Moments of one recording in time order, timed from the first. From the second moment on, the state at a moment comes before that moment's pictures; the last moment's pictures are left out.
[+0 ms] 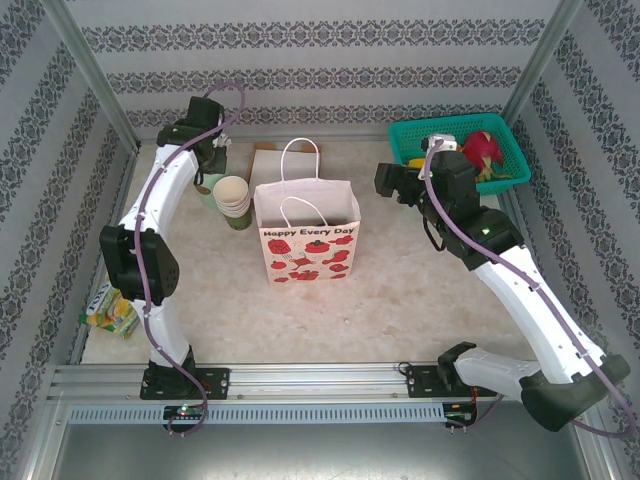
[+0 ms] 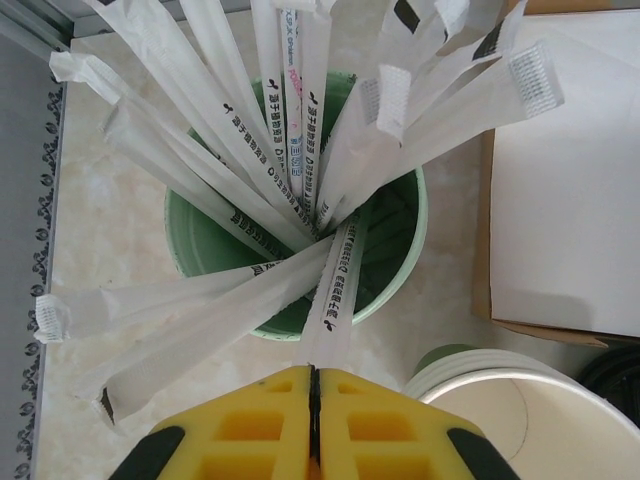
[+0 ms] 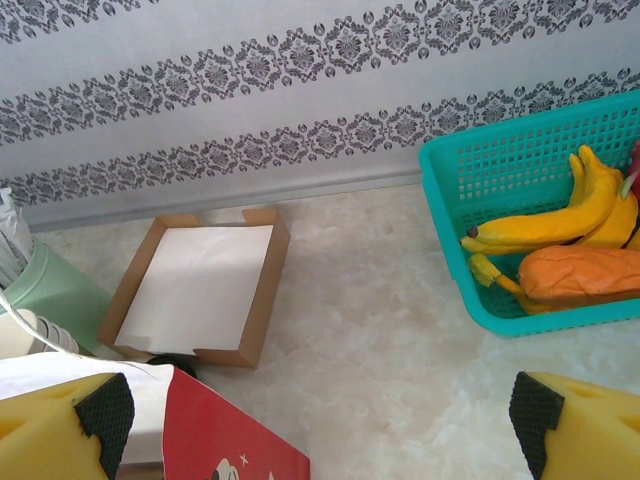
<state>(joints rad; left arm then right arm) -0.10 1.91 1.92 -1.01 -0.27 -0.03 0.47 1.12 1.32 -0.64 0.25 0.42</state>
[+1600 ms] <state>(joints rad) -0.11 1.39 1.86 -1.24 -0.02 -0.13 0.38 1.20 1.28 -0.51 -0.21 0.31</state>
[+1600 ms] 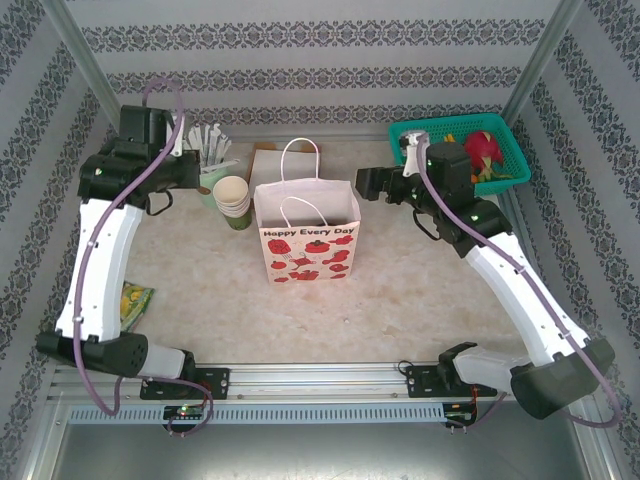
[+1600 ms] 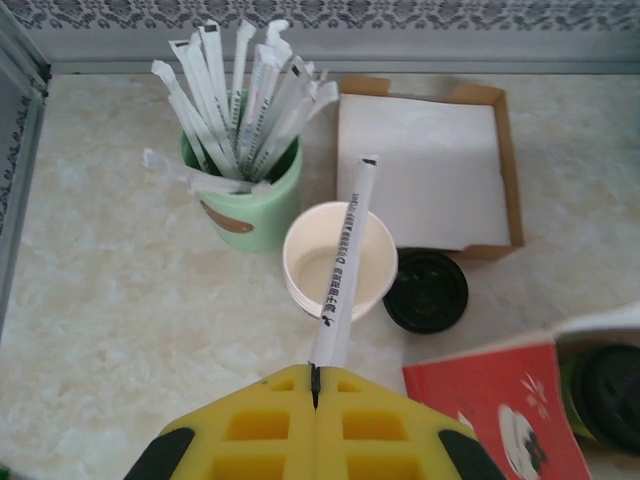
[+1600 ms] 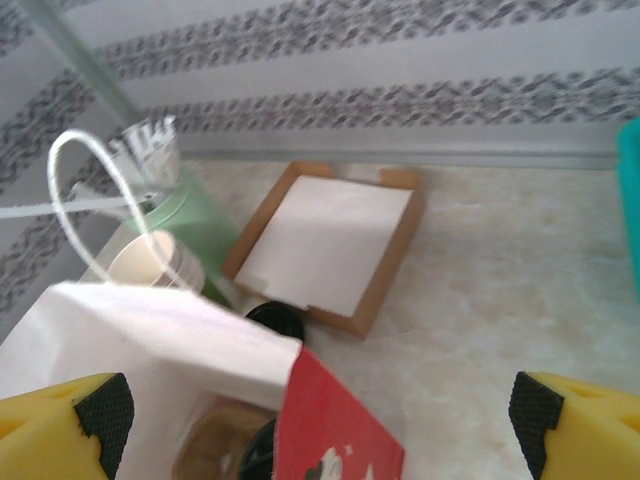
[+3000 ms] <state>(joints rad) -0.42 1.54 2.26 -1.70 0.02 -0.06 0.42 1.27 1.38 -0.61 -0.35 0.21</state>
